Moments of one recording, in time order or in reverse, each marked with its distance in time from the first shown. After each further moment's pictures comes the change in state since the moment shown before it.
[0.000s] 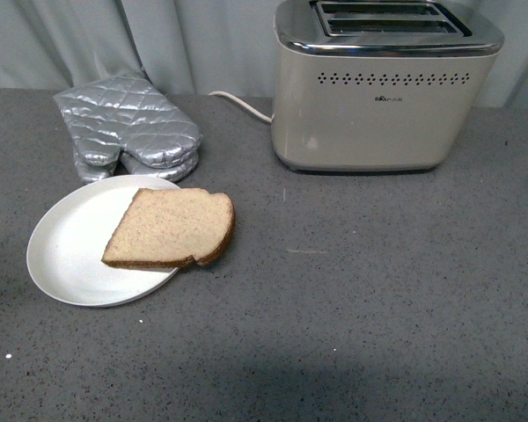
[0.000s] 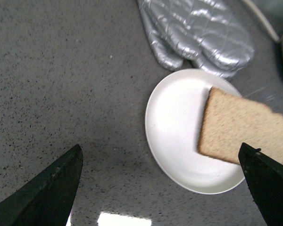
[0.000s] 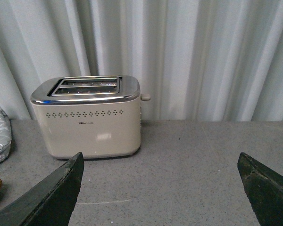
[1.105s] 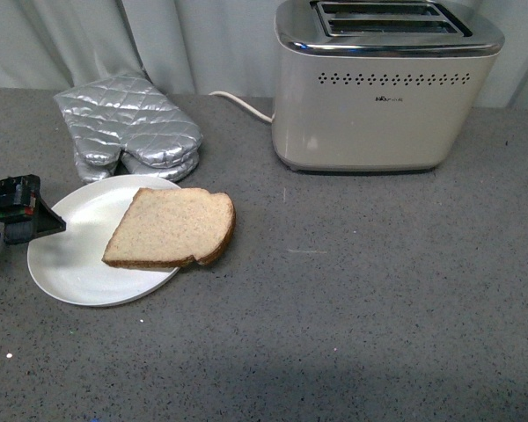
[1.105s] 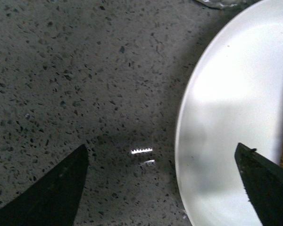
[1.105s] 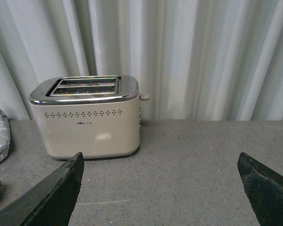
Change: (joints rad) left arm -0.078 0.693 0.497 -0.164 0.002 0.187; right arm 0.000 0.000 0.000 0.000 0.000 0.000
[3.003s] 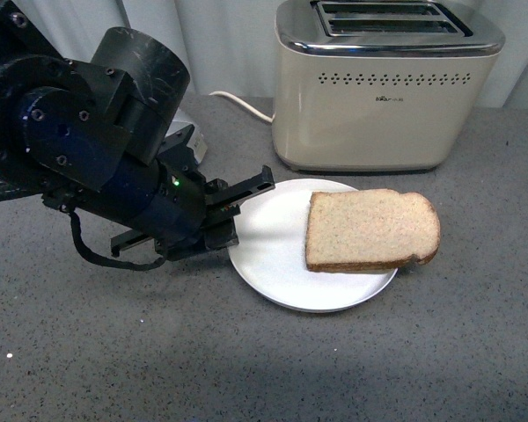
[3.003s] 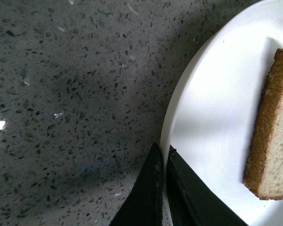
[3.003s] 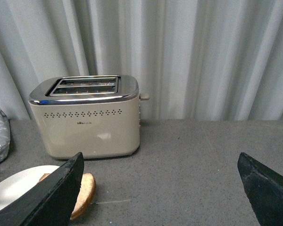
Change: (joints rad) left arm -0.557 0.075 0.144 -0.020 -0.014 -0.666; right arm 0.000 0.000 0.000 0.000 0.000 0.000
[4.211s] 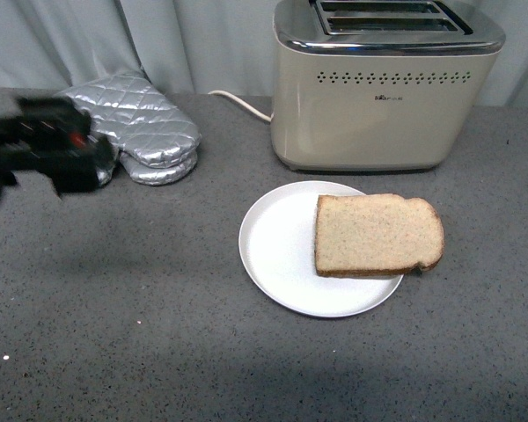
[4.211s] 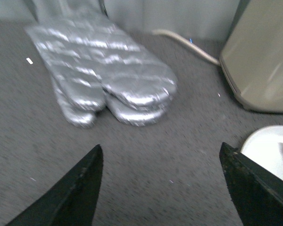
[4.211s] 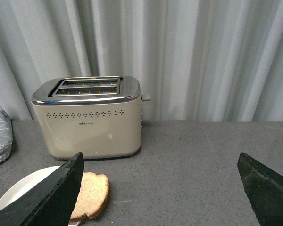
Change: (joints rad) left arm 0.071 -0.409 -0.710 1.086 -0.512 0.440; right arm 0.000 0.000 0.000 0.000 0.003 0.000
